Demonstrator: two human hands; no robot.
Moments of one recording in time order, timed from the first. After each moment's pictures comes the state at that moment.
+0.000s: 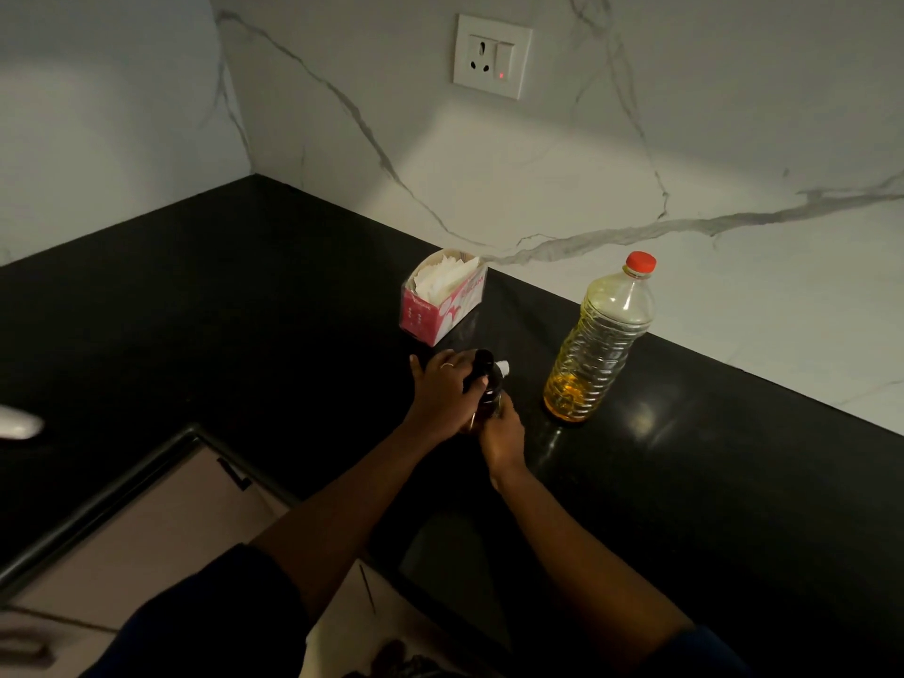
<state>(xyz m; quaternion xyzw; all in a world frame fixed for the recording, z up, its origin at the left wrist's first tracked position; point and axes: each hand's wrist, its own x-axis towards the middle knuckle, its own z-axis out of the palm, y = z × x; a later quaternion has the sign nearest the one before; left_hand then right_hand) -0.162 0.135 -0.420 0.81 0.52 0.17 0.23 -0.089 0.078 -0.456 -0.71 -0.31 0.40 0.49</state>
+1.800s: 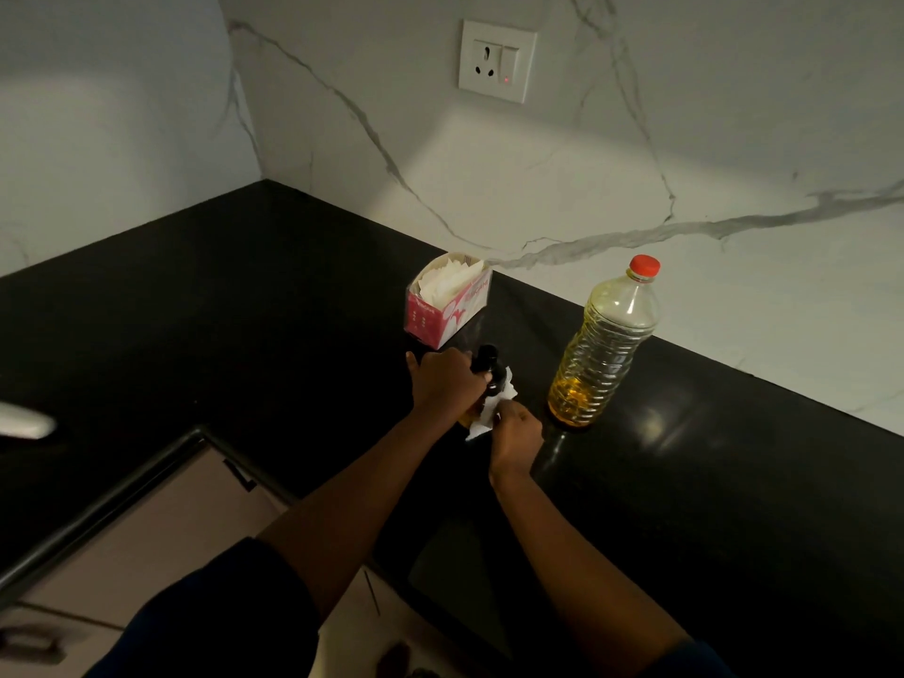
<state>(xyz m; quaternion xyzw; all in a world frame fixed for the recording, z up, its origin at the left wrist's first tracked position) -0.147 0.146 -0.401 0.76 0.62 0.09 0.16 -0.084 0.089 -0.469 -0.73 -0.18 0.32 0.57</state>
